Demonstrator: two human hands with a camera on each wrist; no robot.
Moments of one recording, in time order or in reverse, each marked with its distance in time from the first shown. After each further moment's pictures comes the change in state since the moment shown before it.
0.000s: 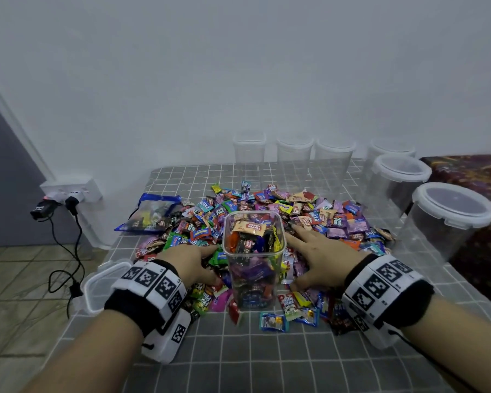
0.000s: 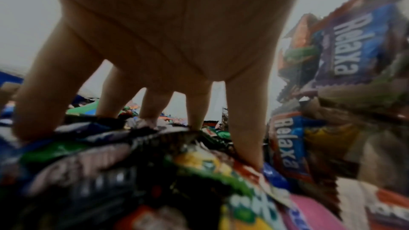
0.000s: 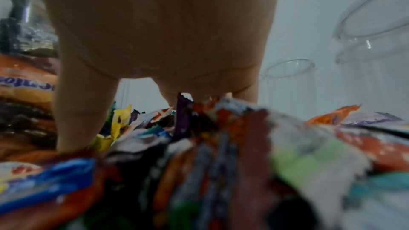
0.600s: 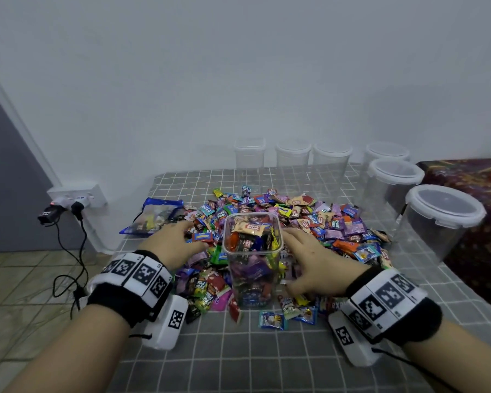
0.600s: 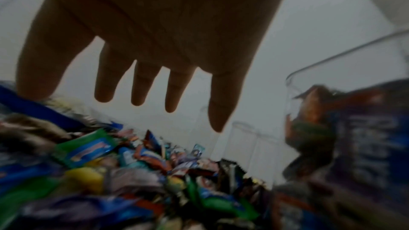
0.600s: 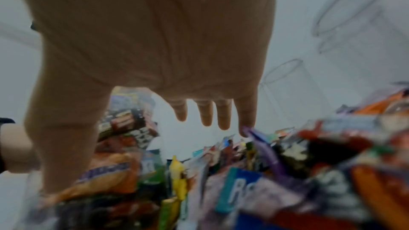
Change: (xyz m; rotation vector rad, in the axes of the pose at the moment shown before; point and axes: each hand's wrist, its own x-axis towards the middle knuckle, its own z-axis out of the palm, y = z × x) left_hand -0.012 -0.014 -0.023 -0.181 0.294 -0.113; right_hand -0.018 -0.017 -0.002 0.359 0.111 -0.146
